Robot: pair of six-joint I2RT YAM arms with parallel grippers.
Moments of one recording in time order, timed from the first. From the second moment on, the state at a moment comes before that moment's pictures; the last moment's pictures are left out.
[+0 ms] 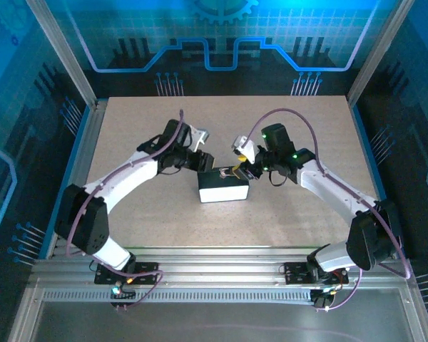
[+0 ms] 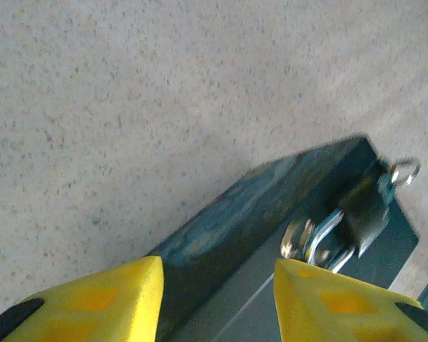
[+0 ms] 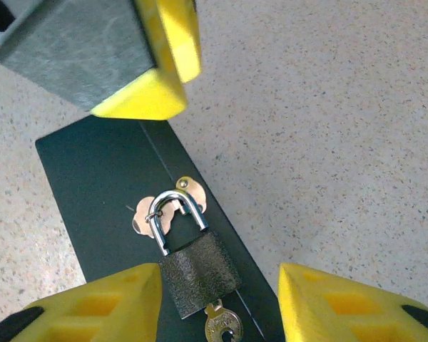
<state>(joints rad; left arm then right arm) -0.44 1.59 1.23 -0.51 0.37 -0.25 0.47 1.42 1.08 -0.46 -0.43 -0.45</state>
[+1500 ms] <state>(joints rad) -0.48 1.64 1.32 -0.70 0.37 -0.27 0.35 1.46 1.08 -0.43 -0.64 -0.70</state>
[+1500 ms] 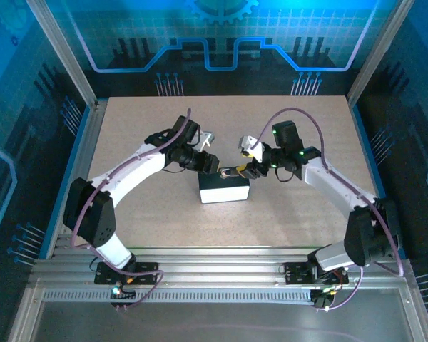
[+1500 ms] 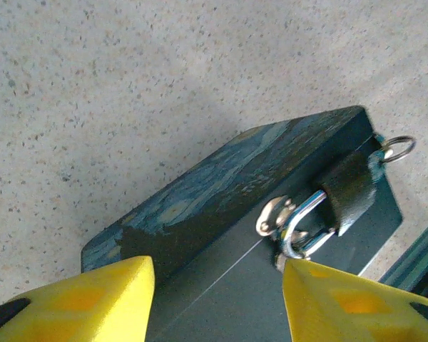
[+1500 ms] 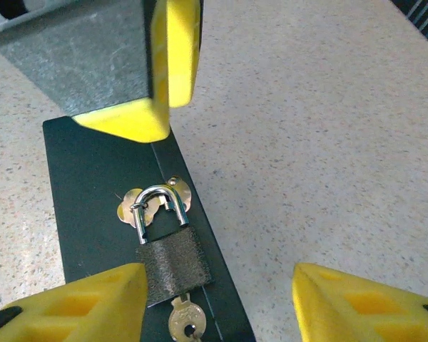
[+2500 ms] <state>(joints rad) -0.43 1.64 1.24 -0.62 0.37 -0.24 0.38 1.69 1.25 -0.68 -0.71 -0.89</state>
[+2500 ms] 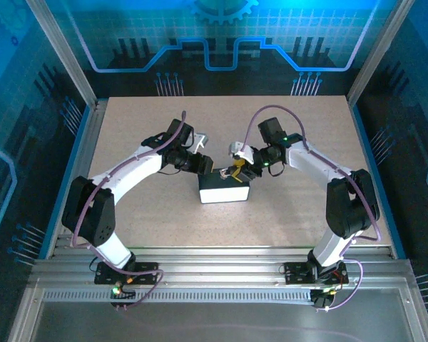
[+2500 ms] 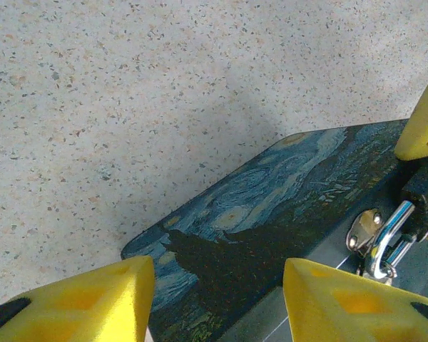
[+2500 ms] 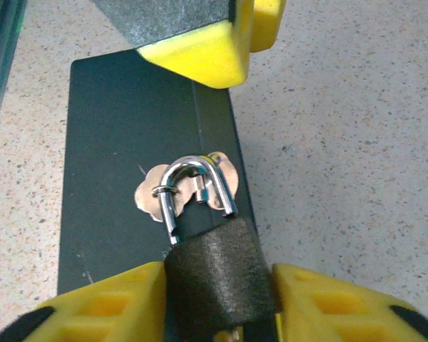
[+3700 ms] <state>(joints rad) -0.44 1.64 1.29 -0.55 0.40 -0.20 0.47 1.43 1.09 -0.52 -0.42 -0.76</state>
